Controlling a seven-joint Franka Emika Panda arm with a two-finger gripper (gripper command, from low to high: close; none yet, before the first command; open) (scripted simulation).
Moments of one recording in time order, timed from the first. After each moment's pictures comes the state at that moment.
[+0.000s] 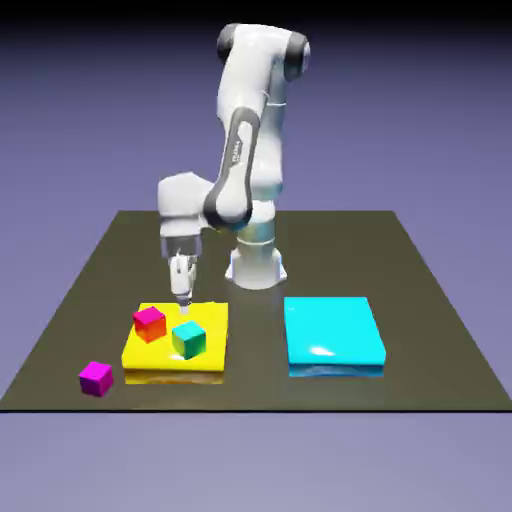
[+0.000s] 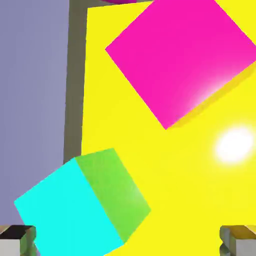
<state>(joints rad) -1.44 -0.09 1.15 -2.73 1.17 2.85 1.03</state>
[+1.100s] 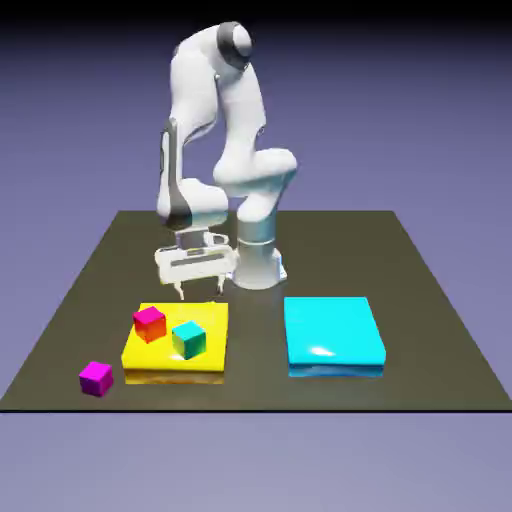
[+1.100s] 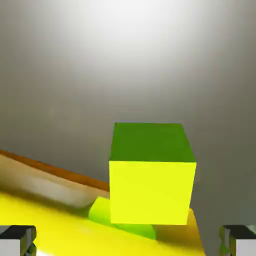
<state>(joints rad) -2.53 0.31 1.94 -3.03 1.82 3.05 1.16</state>
